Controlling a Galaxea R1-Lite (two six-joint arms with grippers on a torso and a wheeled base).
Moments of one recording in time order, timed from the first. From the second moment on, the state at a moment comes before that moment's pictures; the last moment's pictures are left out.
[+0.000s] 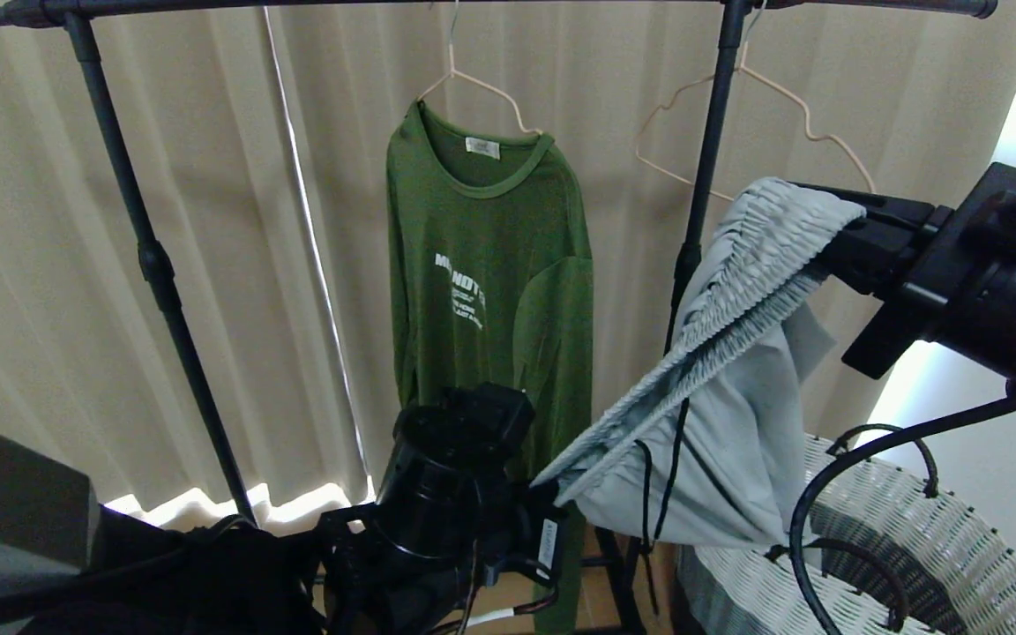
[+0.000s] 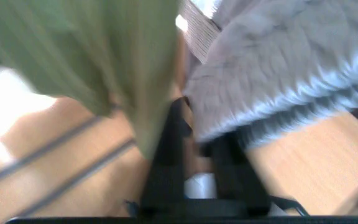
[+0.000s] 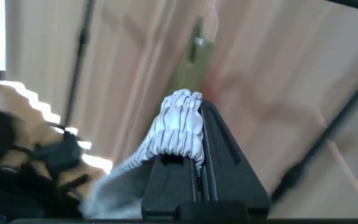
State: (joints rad) left arm -0.89 1.89 -0.73 -0.69 0.23 -0.24; right arm 0.67 1.32 -0.79 -0.69 0.00 -0.26
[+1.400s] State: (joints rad) left arm -0.65 1.43 -1.48 -0.14 0.24 0.11; right arm 0.50 1.32 -1.02 -0.65 0.06 -0.16
